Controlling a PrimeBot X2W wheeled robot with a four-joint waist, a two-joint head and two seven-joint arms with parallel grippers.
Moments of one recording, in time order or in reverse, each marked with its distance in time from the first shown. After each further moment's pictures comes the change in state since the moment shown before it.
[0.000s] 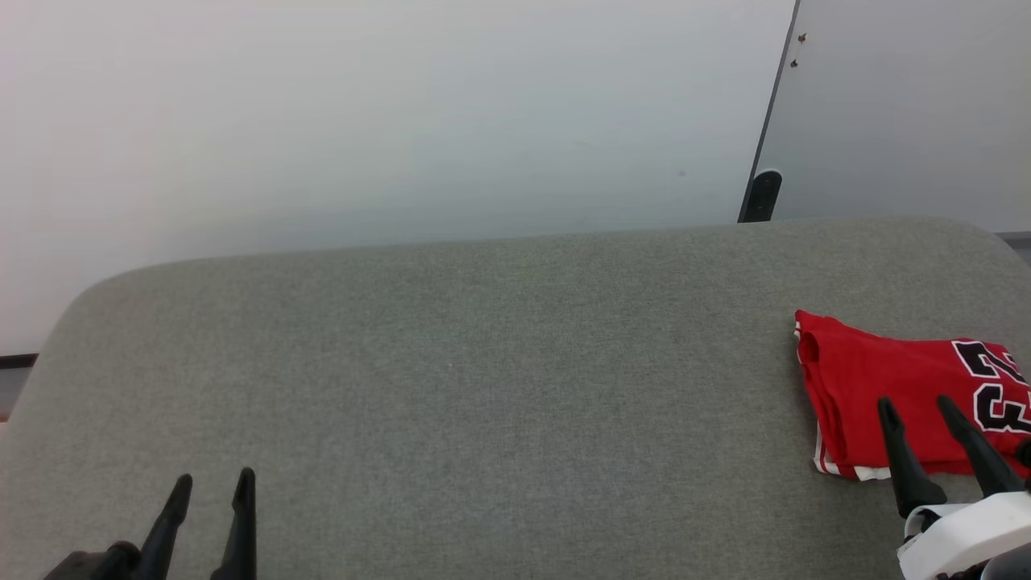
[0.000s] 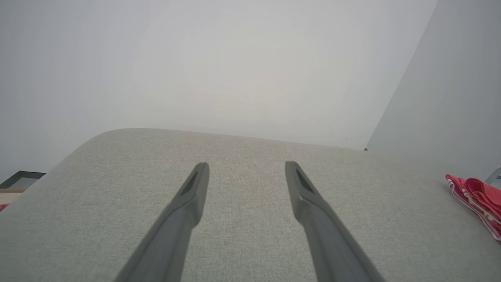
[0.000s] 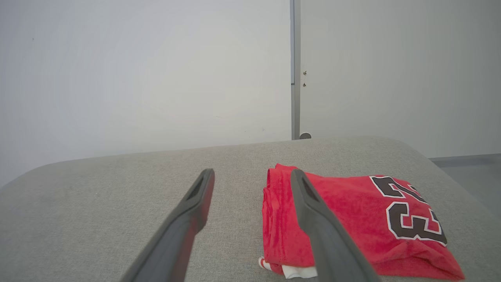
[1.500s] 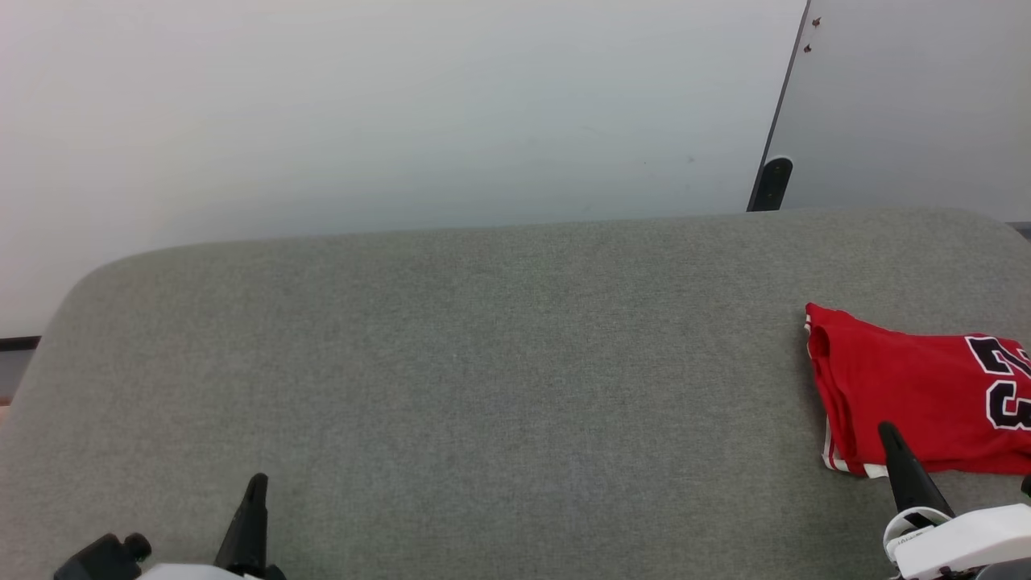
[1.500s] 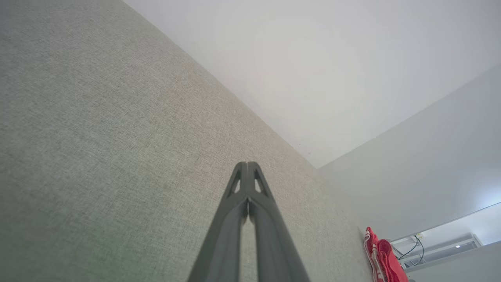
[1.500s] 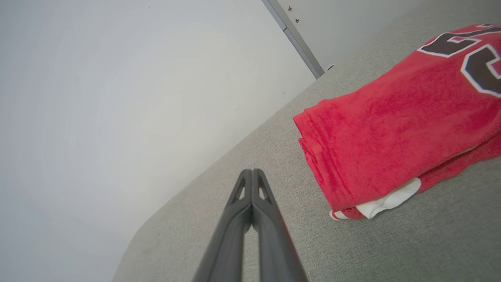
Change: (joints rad) left arm -0.093 -0.168 0.064 0.139 -0.435 -0.069 0.150; right arm -0.003 0.110 -0.037 0.090 0.496 0.000 0.061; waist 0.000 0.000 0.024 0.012
